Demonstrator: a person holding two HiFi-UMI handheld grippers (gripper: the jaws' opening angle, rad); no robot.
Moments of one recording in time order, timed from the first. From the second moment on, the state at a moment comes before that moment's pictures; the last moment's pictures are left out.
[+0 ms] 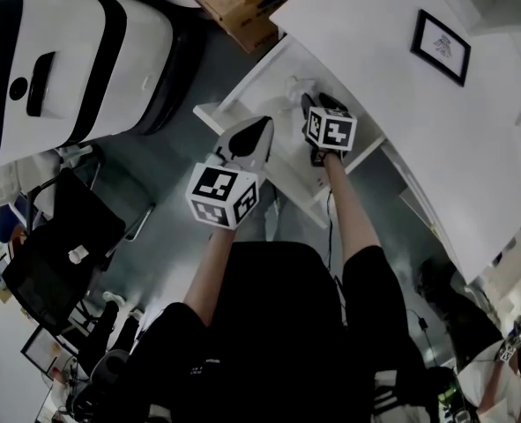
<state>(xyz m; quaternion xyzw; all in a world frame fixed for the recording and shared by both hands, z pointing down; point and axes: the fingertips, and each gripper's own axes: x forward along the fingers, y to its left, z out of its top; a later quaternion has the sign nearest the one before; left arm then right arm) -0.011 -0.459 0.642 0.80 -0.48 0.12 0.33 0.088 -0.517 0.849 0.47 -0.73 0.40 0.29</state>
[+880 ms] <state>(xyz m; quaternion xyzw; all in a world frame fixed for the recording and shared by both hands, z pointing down) -0.016 -0.459 0.632 0.81 -0.48 0.13 0.32 0.080 -0.497 0.834 0.43 -0.74 0.41 0.32</state>
